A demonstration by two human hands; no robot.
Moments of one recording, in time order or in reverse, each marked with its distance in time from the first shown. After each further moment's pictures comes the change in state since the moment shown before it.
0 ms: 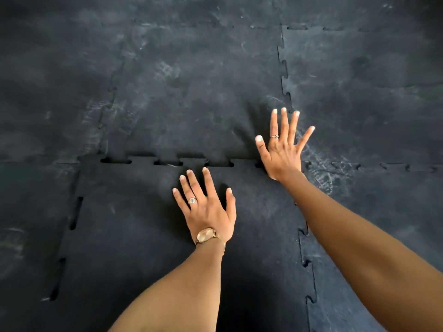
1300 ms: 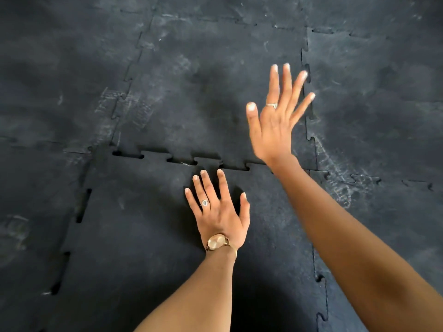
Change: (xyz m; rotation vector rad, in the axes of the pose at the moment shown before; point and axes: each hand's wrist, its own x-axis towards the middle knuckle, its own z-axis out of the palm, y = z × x) left_hand 0.001 -0.003 0.008 -0.010 0.051 0.028; right_hand 0.042 -0.087 -0.028 0.268 0.400 -0.150
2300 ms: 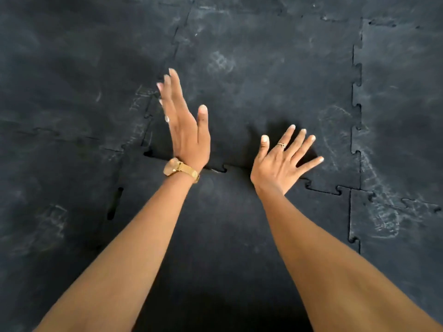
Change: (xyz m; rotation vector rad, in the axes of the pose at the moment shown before) left_hand 0.190 -0.077 -0.062 -0.766 0.497 0.065; right_hand -0.051 -0.050 0.052 -0.245 -0.328 0.534
